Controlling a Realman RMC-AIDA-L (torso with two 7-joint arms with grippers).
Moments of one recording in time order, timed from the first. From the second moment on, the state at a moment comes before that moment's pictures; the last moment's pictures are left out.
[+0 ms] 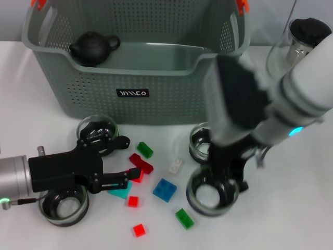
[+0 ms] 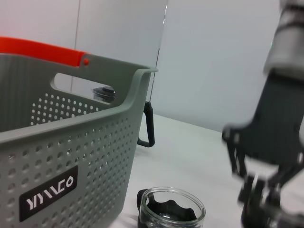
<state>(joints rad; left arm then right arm) -0.43 -2.10 0.50 0.53 2.12 1.63 -1.06 0.75 2.10 -1.62 -1.26 -2.42 -1.53 2.02</state>
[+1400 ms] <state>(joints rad) -0.42 -2.10 0.48 0.51 2.10 1.64 -1.04 1.21 2.09 -1.10 -0.86 -2.69 -1.09 2.44</state>
